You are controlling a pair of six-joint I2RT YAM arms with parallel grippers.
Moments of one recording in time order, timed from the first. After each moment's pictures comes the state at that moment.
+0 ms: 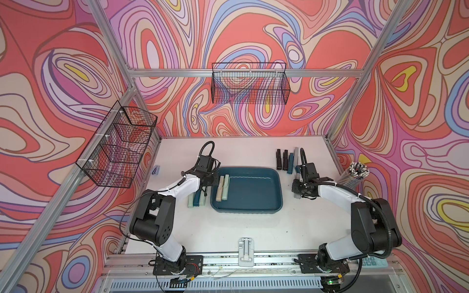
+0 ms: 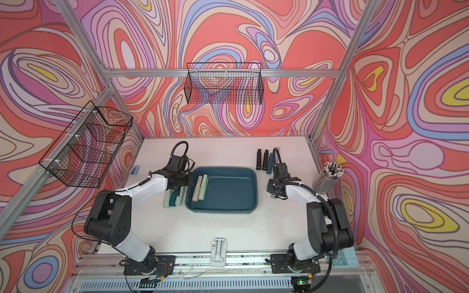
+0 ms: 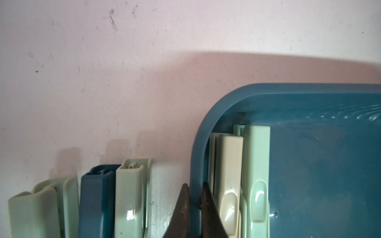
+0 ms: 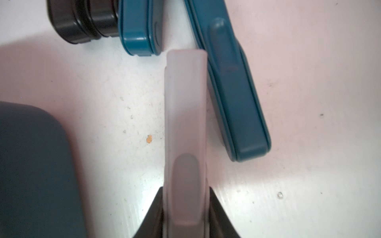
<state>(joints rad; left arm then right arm) -0.32 1.63 0.99 -0.34 -0.01 -0.33 0.16 1.49 0.84 -0.43 0.06 0.37</state>
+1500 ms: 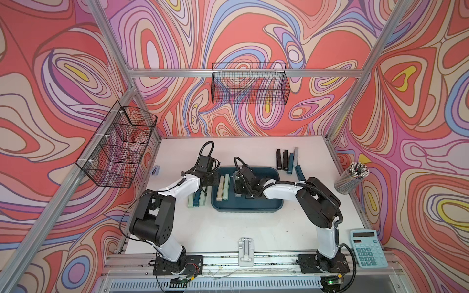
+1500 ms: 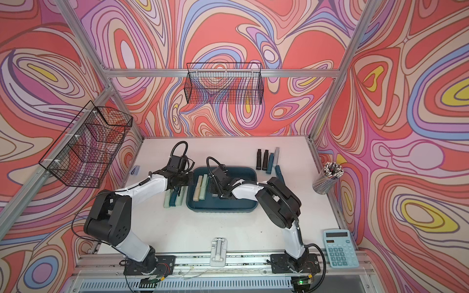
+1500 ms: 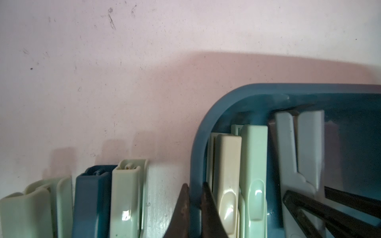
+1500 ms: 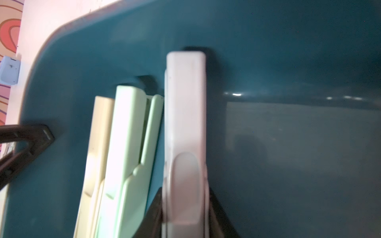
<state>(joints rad) -0.32 1.63 0.99 -0.33 0.00 -0.36 0.79 2.02 1.25 -0.07 0.04 0.77</state>
